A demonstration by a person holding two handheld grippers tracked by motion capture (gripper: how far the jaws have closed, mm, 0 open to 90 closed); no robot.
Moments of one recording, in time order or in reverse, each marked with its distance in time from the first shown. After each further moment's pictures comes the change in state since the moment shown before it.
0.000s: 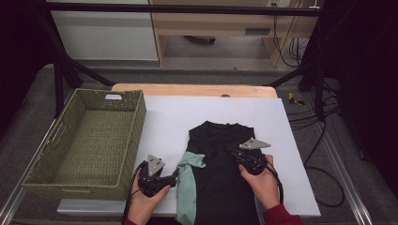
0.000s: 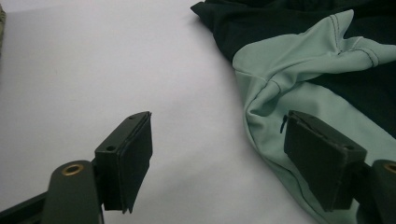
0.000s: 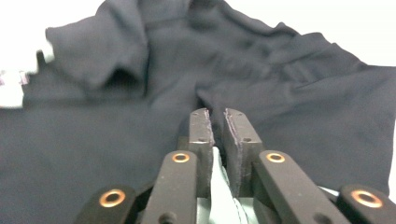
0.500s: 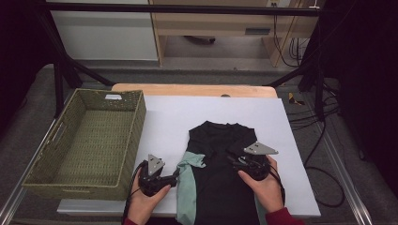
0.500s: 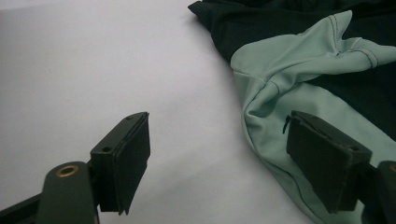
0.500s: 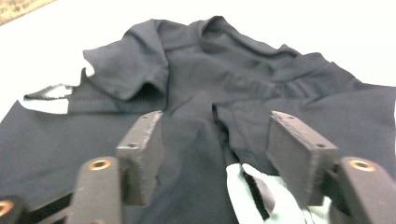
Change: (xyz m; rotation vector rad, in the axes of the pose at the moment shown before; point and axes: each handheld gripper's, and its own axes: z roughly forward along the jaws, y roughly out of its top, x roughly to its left) left arm 0.001 0.001 0.002 0.002 -0.014 -0.006; right arm 0.005 -0.005 -0.021 -0.135 0.021 0.037
